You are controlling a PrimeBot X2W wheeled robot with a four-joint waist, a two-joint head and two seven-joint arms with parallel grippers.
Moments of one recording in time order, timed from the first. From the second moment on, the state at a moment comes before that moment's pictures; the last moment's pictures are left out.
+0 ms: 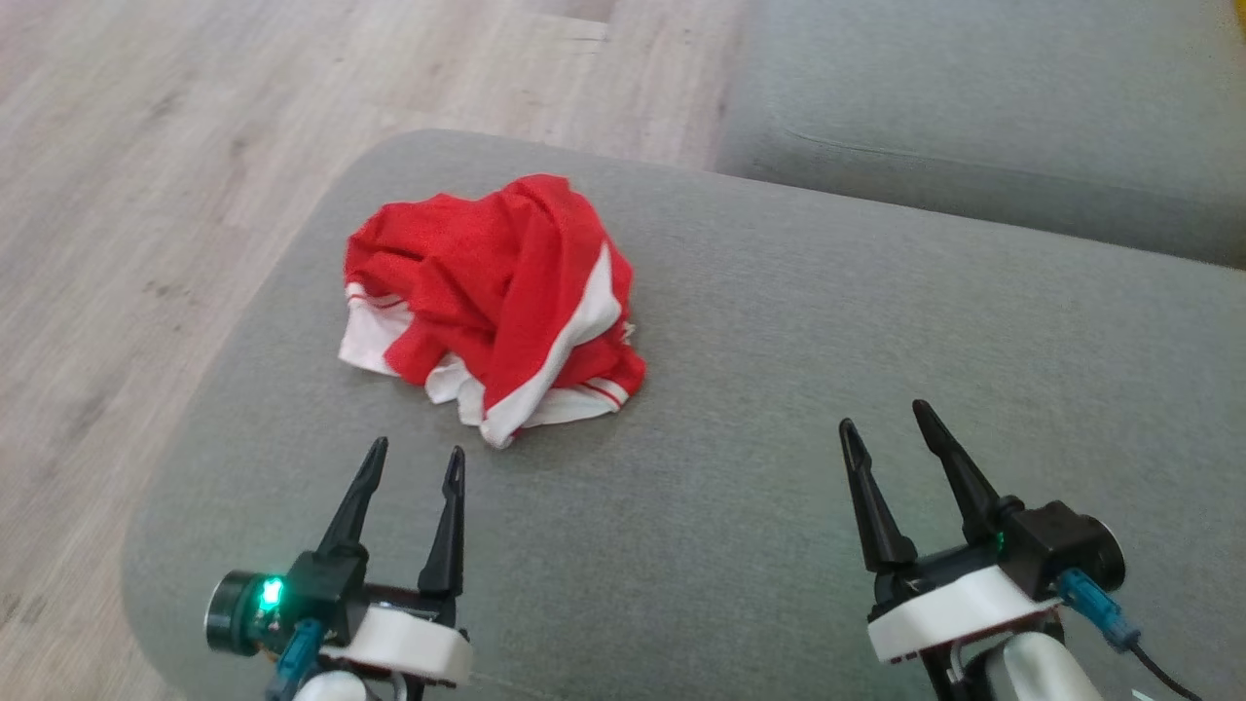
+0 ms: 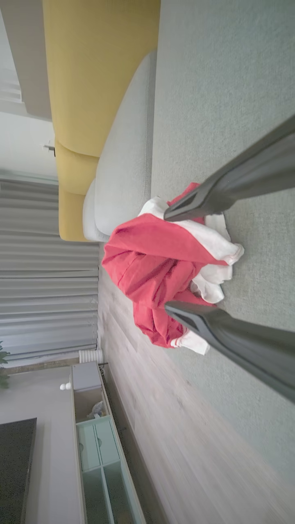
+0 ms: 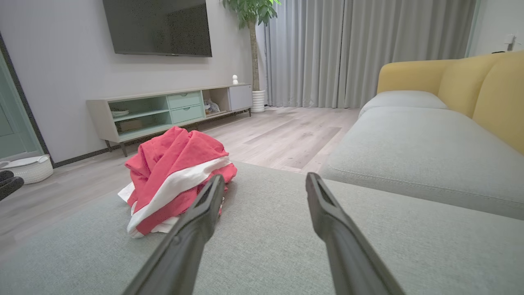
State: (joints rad) left arm -0.07 0.13 -0.31 0.30 -0.19 0.03 -0.25; right arm -0.01 -0.04 0.19 0.21 0.11 0.13 -0.25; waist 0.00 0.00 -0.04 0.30
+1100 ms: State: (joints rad) left arm -0.74 0.36 -0.51 0.46 -0.33 -0.13 0.18; right arm -0.10 -0.05 0.18 0.17 0.10 0.13 -0.25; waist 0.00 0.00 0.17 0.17
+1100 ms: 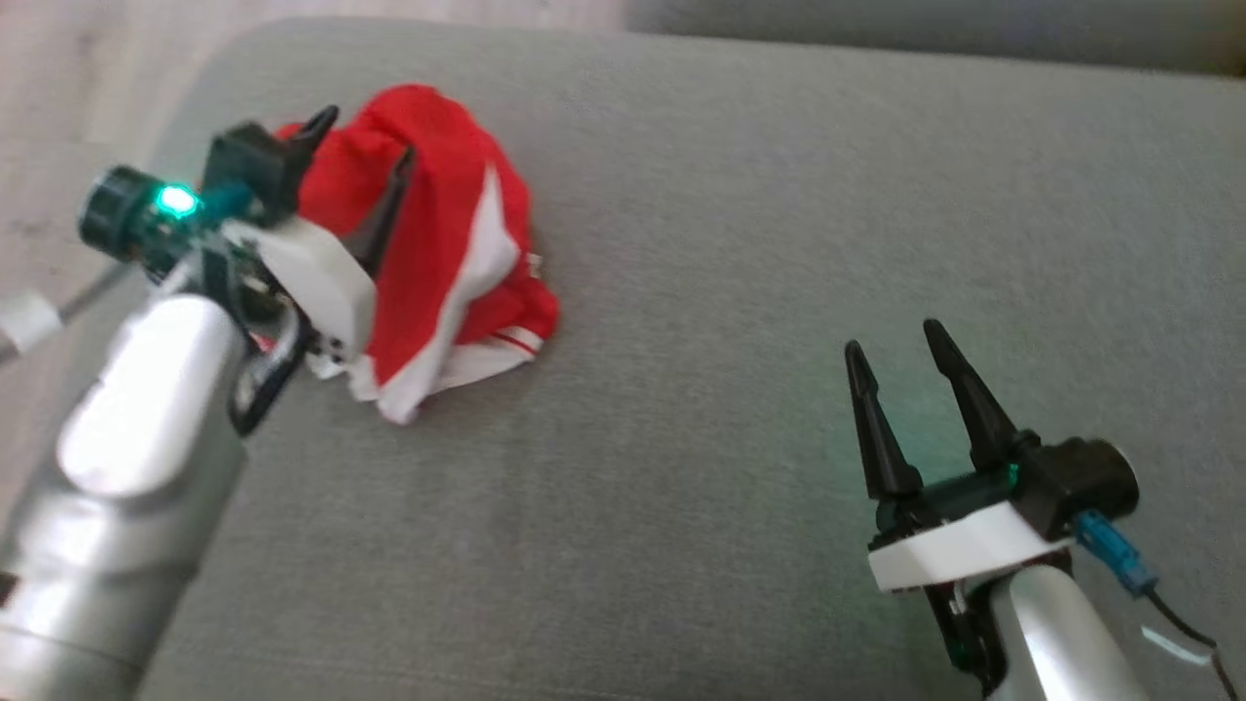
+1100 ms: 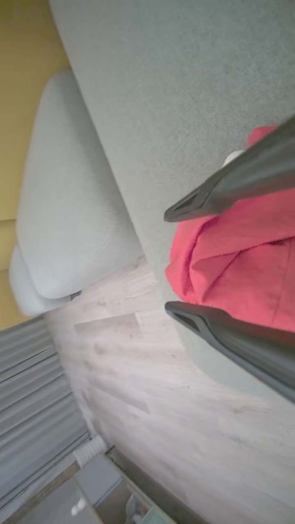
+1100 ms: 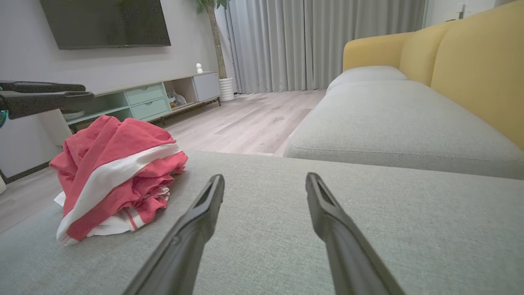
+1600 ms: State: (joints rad) left arm -0.84 0.49 -0.73 0.67 -0.54 -0.13 0.34; right arm -0.14 -0.05 0.19 0.16 0.11 0.13 -0.25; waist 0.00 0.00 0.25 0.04
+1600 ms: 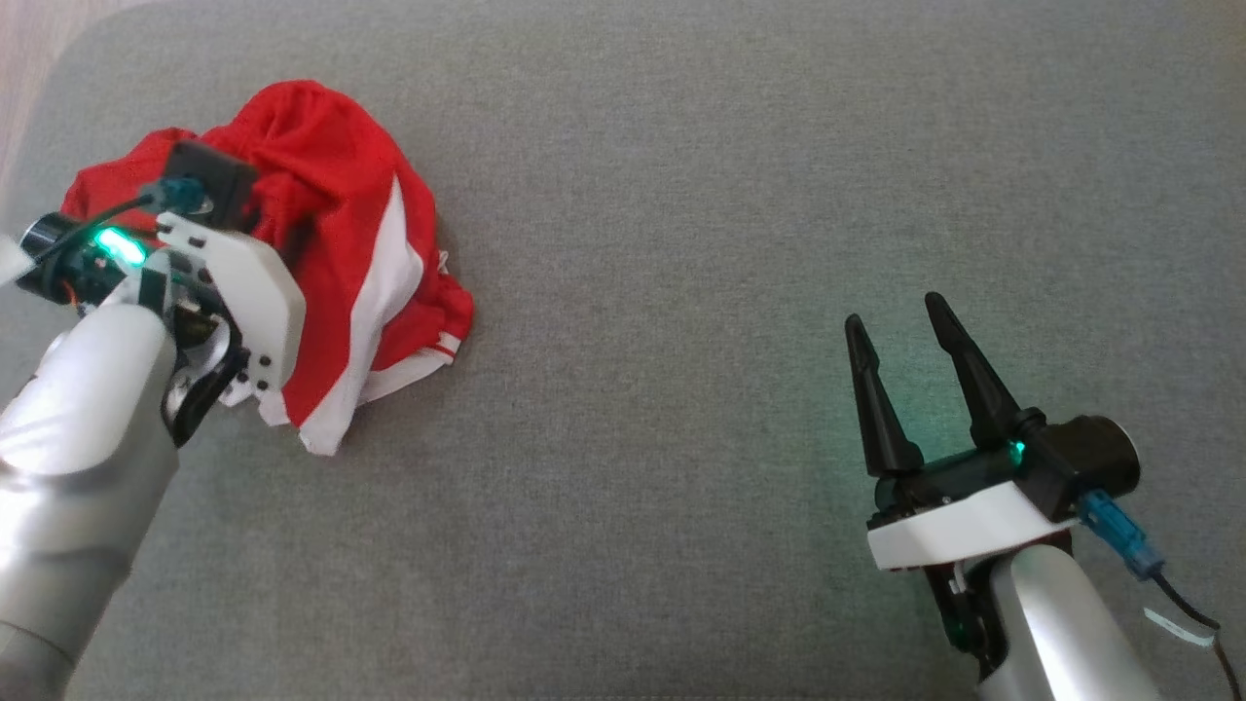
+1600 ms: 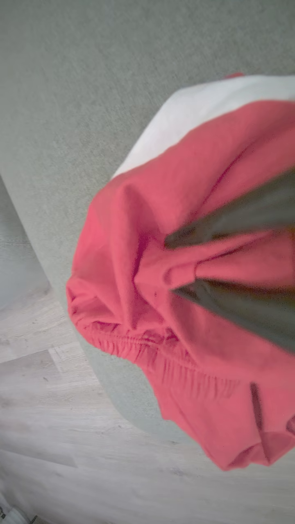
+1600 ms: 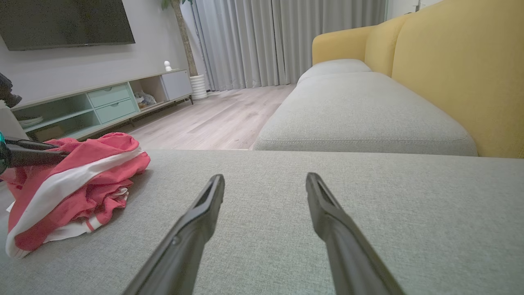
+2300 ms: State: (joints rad) left arm -0.96 0.44 -0.72 0.40 -0.59 -0.13 -0.11; right arm -0.13 -0.05 0.19 0.17 0.15 0.13 -0.25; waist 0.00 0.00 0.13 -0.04
